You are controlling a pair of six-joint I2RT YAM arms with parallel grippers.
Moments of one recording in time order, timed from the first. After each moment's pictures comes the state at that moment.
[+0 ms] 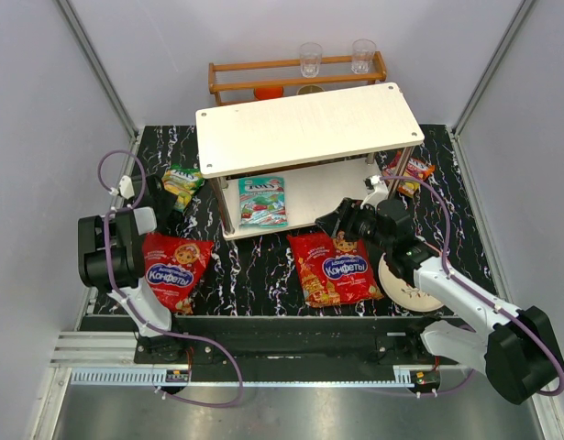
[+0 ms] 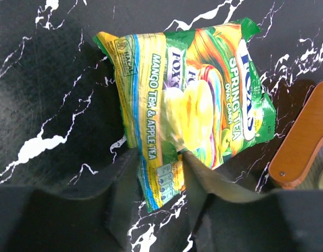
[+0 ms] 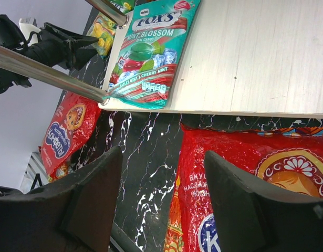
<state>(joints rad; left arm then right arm) 0.21 1.76 0.86 0.21 -0.09 -0.90 0.50 1.07 0.59 0.18 -0.22 0.63</state>
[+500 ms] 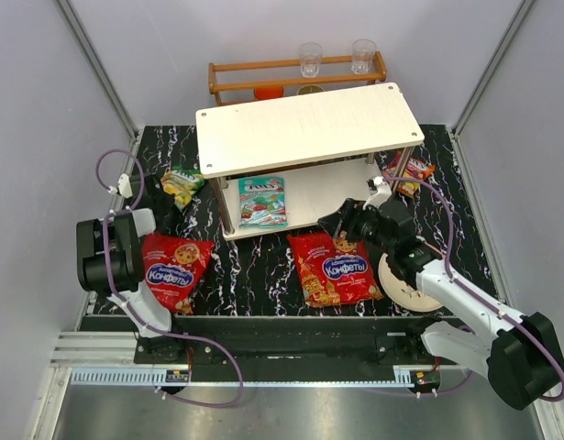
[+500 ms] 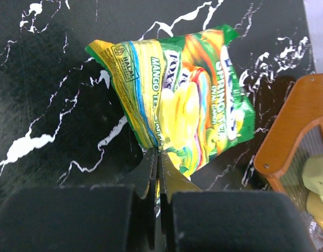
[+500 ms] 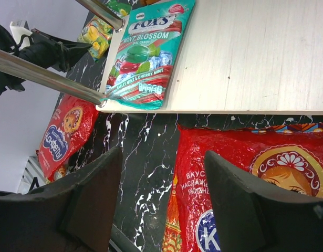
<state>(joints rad) 0.21 1.76 0.86 0.25 -0.06 -0.89 0.50 1.05 0.58 0.15 -0.19 0.63</state>
